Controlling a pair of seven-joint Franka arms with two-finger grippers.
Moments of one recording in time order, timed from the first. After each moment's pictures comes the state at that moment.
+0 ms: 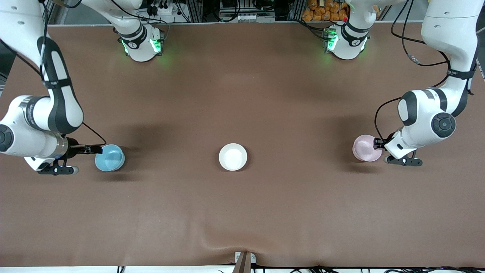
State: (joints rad) left arm 0.01 0.42 0.07 -2.08 0.01 2.39 0.20; right arm -0.13 0.46 -0.04 -1.83 0.01 2.09 -0.15
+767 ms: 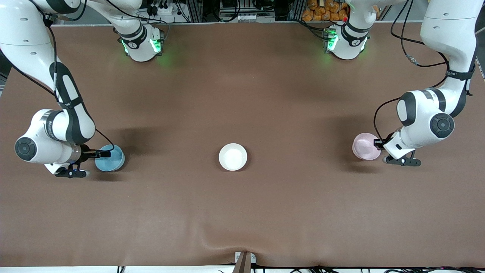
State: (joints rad) left arm 0.01 0.42 0.06 -2.07 0.00 2.40 0.20; right arm -0.15 0.59 -0.04 -1.84 0.02 2.22 -0.15
